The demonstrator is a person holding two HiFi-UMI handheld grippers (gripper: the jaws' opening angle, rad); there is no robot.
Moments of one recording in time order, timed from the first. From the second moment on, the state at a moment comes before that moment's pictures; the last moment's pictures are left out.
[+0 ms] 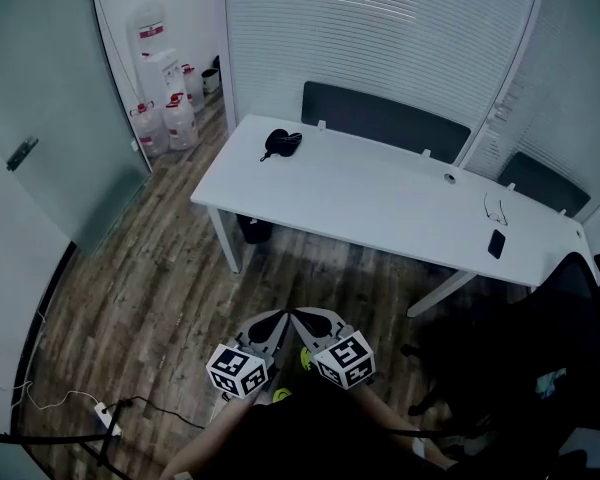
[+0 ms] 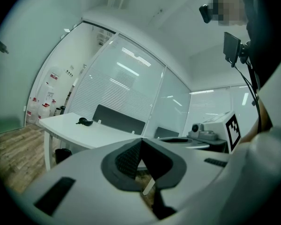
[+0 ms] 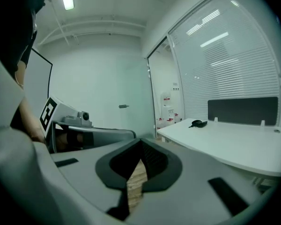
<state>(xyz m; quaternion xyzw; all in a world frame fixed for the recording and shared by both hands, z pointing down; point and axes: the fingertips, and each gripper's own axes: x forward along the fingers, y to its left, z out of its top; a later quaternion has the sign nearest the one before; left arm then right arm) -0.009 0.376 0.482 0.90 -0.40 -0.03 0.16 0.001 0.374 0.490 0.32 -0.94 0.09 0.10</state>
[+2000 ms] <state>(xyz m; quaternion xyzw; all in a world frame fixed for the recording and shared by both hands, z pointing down) 0.033 0.117 0.494 0.87 -0.46 0.02 0.17 0.033 0.095 0.524 0.26 -0.94 0.17 0.13</state>
